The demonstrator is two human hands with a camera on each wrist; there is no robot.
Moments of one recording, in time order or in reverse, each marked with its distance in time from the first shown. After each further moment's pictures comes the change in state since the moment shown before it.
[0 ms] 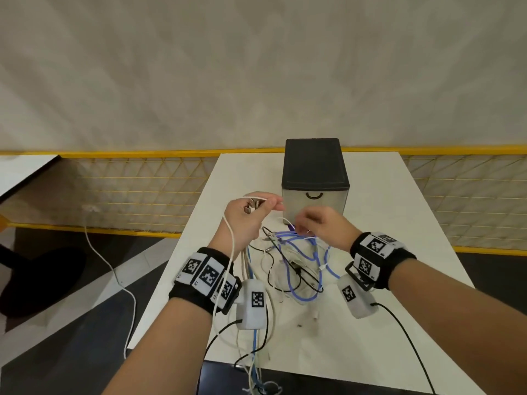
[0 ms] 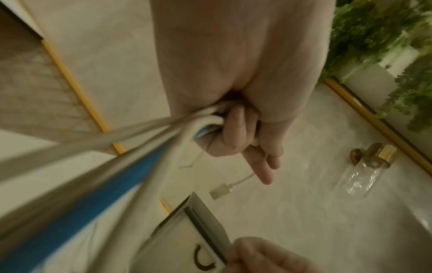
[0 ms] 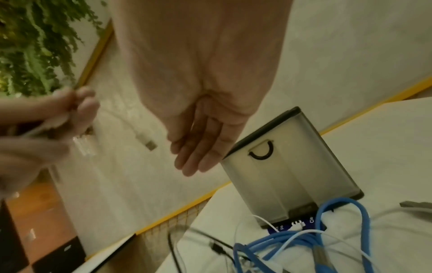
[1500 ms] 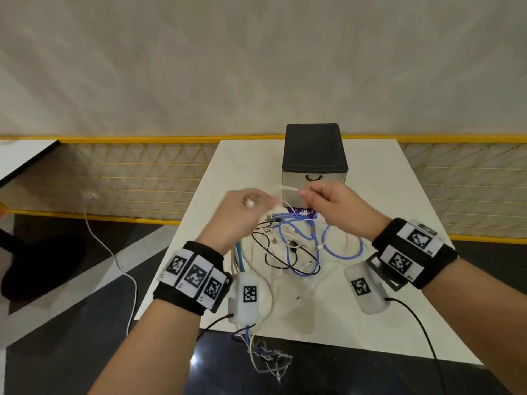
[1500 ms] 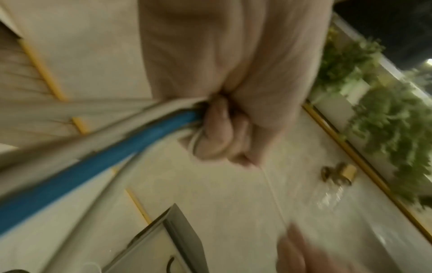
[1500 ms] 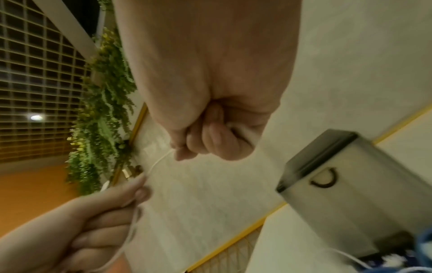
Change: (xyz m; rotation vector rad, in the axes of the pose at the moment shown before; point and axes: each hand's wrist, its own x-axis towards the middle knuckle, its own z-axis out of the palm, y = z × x) left_hand -0.050 0.022 -0.011 0.185 -0.030 -0.186; right_hand -0.062 -0.069 -0.006 -0.114 0.049 -0.104
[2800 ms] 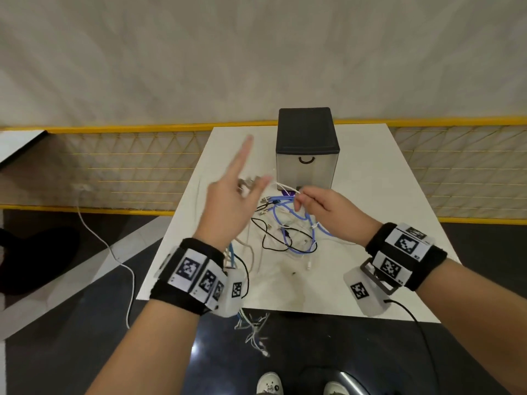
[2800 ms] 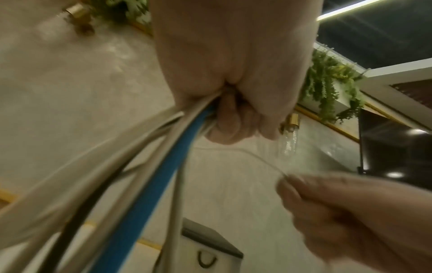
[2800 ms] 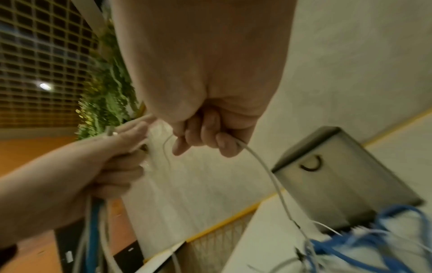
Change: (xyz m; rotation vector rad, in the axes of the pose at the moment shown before) left_hand -0.037 -0.005 -0.001 0.252 0.219 0.420; right_hand -0.046 0.005 0.030 -0.080 -0.009 -0.015
